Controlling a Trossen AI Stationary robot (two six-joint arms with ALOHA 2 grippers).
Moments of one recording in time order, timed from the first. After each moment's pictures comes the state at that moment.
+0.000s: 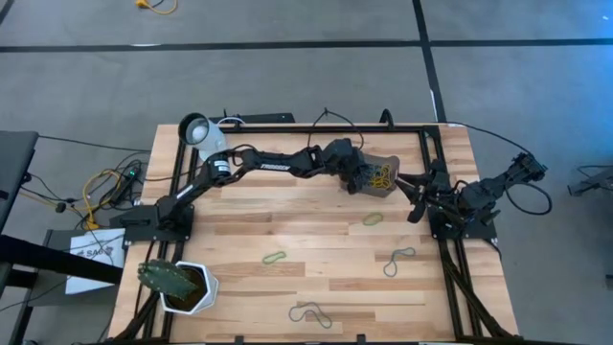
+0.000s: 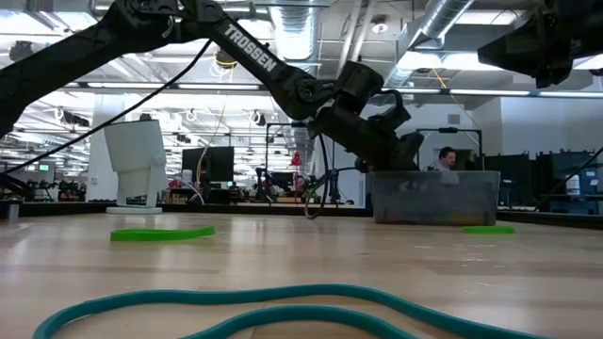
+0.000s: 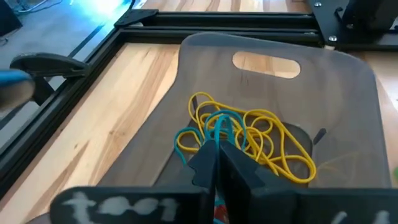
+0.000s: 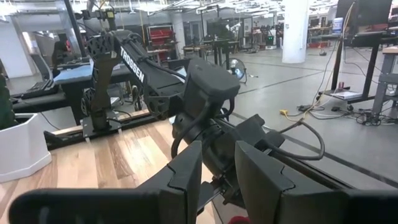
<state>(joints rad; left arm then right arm) 0.27 2.43 1.84 0.16 0.05 0.12 0.52 0.21 0.26 -0.08 0.99 0.08</state>
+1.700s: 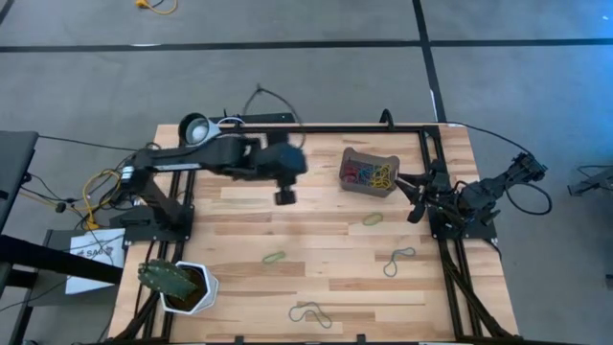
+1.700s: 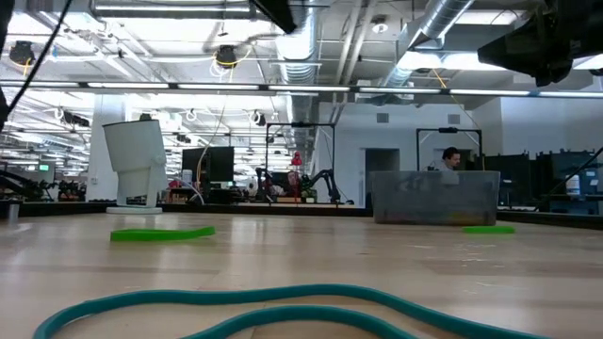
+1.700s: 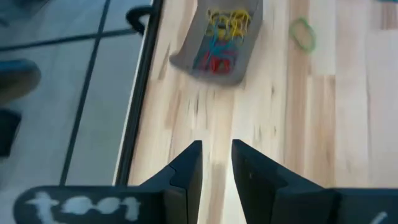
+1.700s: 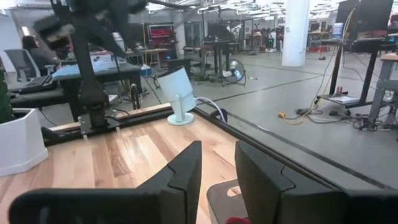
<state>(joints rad) 0.00 1.68 1.84 -1.06 -0.39 0.11 0.52 0.21 0.26 -0.07 0.99 0.04</state>
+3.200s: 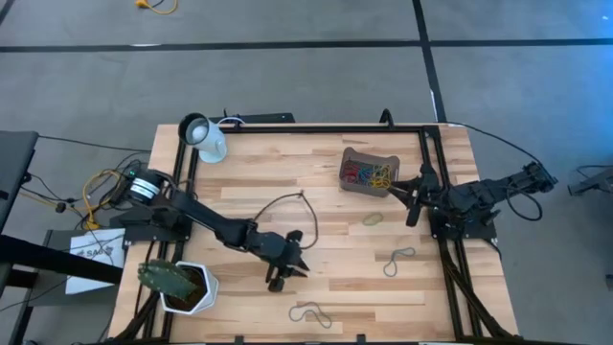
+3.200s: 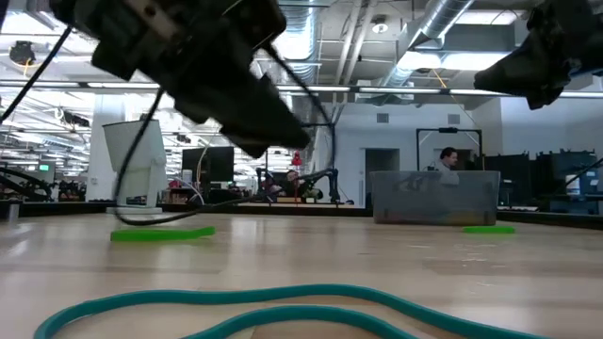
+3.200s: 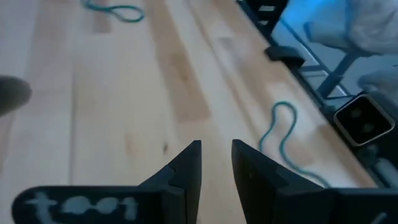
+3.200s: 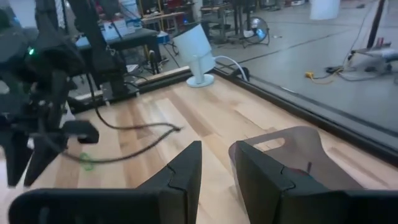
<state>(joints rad) -0.33 1.80 0.83 0.46 0.10 -0.17 0.35 0.22 0.26 -0.26 0.71 0.27</state>
